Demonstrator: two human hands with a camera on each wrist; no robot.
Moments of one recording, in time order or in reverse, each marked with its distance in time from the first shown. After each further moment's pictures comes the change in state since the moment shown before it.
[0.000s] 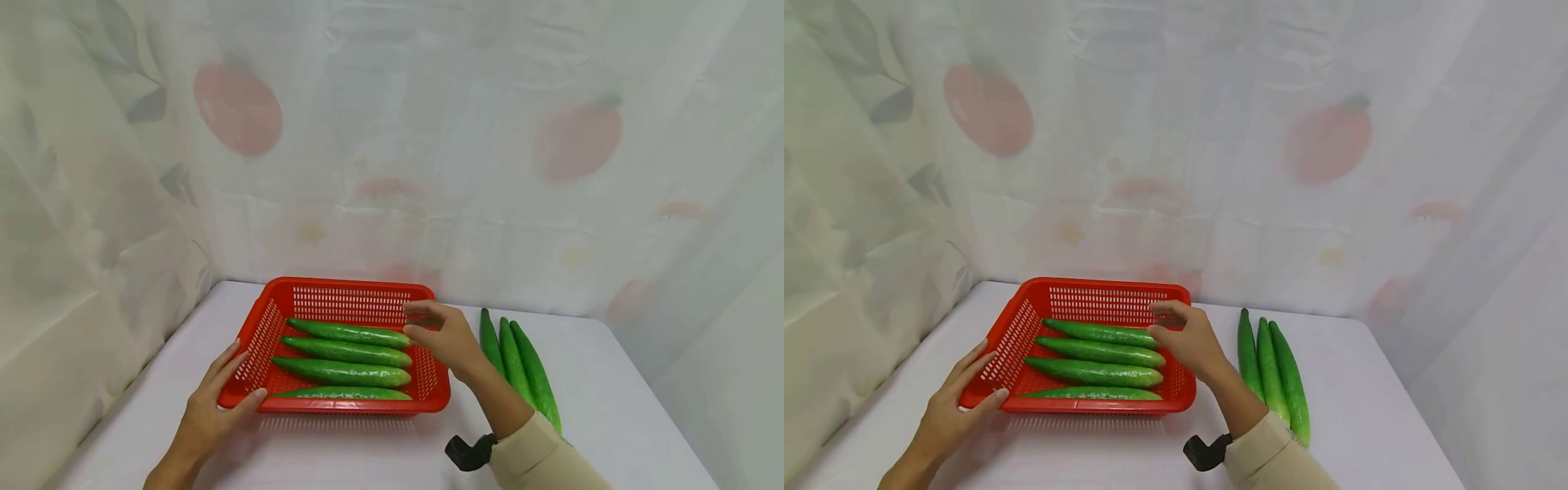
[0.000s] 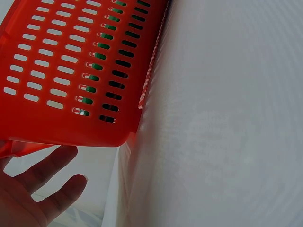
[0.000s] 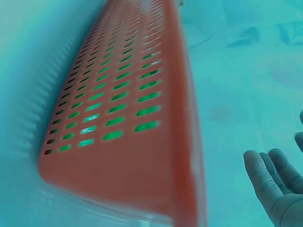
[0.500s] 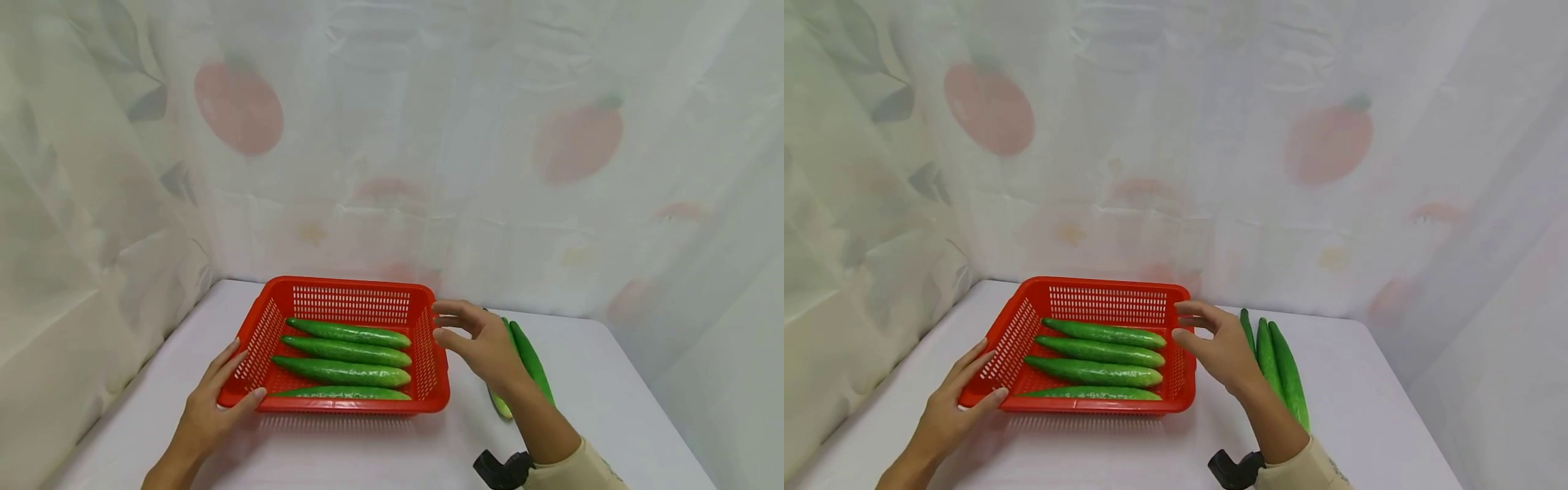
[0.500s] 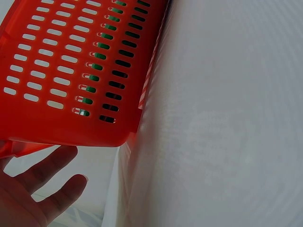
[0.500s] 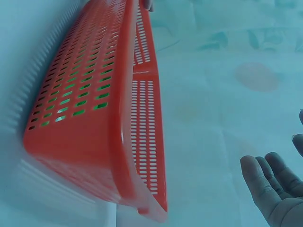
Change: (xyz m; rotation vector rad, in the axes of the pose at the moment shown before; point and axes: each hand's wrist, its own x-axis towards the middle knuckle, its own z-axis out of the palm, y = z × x) left_hand -0.001 0.002 0.000 0.007 -0.009 -0.017; right_hand -0.037 -0.027 -0.029 -0.111 0.082 -0.086
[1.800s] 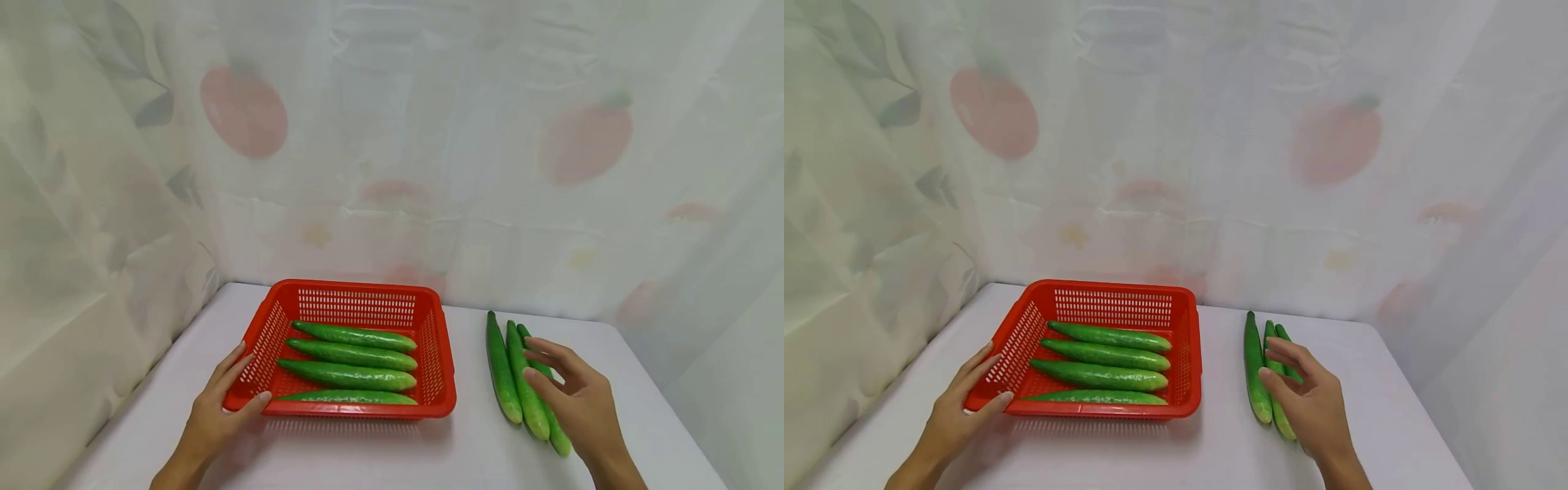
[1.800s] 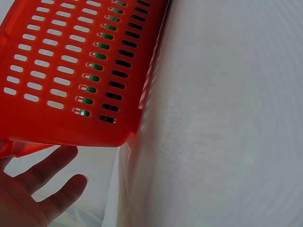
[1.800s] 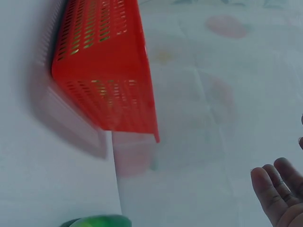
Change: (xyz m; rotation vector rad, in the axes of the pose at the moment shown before) left_hand -0.001 -0.005 0.002 0.005 -0.004 -0.026; right_hand -0.080 0.013 -0.061 -0.034 0.277 -0.048
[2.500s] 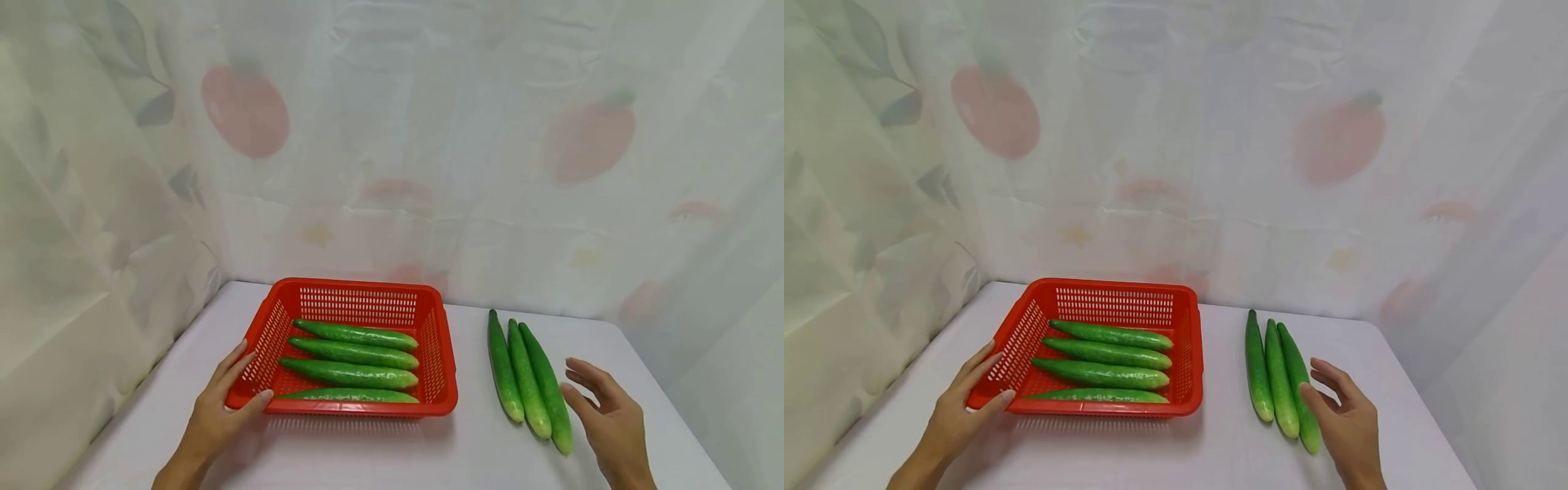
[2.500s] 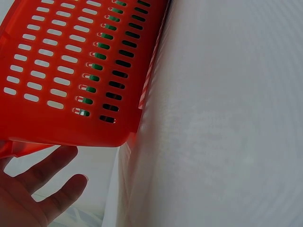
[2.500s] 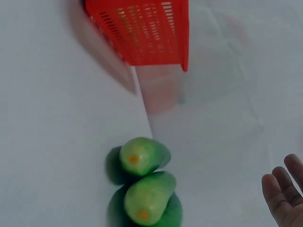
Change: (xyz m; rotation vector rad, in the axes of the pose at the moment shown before) left_hand 0.000 0.005 -0.001 0.010 0.001 -0.005; right_hand -0.024 0.050 -0.030 -0.095 0.232 0.145
